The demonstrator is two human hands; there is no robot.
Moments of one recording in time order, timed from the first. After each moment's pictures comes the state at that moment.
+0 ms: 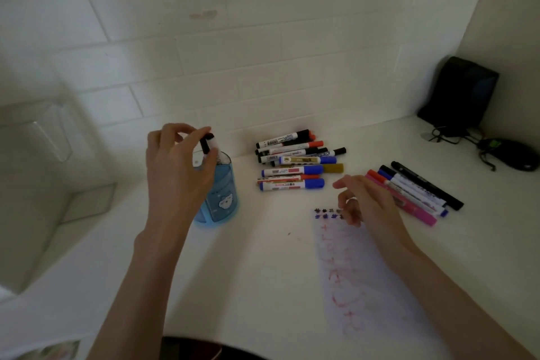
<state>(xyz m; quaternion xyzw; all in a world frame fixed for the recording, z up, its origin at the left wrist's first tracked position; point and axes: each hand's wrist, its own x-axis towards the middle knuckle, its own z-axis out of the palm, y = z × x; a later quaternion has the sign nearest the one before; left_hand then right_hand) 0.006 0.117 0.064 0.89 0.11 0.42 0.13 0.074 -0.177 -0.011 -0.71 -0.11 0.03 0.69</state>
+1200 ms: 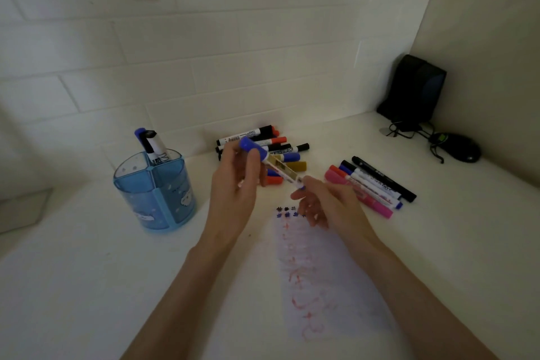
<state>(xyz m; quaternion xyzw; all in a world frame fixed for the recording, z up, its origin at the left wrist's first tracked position) 0.050 -0.002 0.015 0.74 -0.07 0.32 0.59 0.078 -0.186 -0.006 -0.74 -0.08 0.08 0.67</state>
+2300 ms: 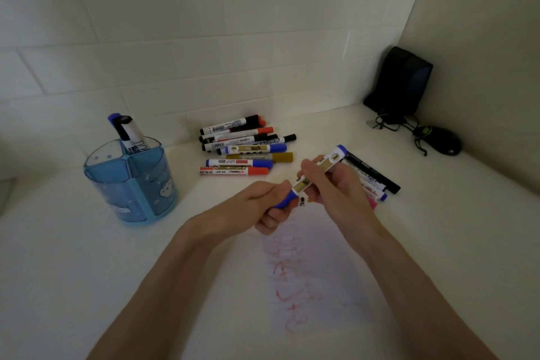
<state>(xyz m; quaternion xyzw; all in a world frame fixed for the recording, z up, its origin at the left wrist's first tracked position) 0.053 -0.016 0.008 0.69 -0.18 -0.24 0.66 0.073 -0.200 0.010 -0.73 -0.13 0.01 0.67</state>
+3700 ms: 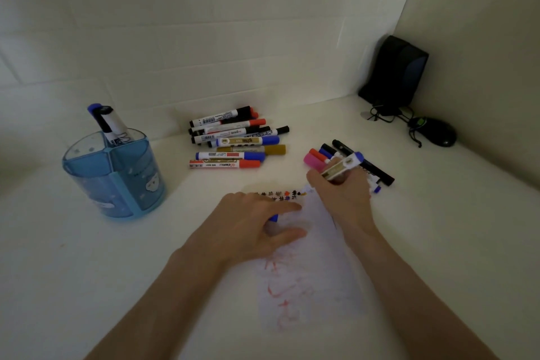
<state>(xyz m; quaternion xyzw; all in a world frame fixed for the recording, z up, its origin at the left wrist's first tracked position) 0.038 -0.026 -0.028 0.96 -0.23 0.09 0.15 0.096 -0.218 -0.032 -0.80 0.04 -0.10 0.59</state>
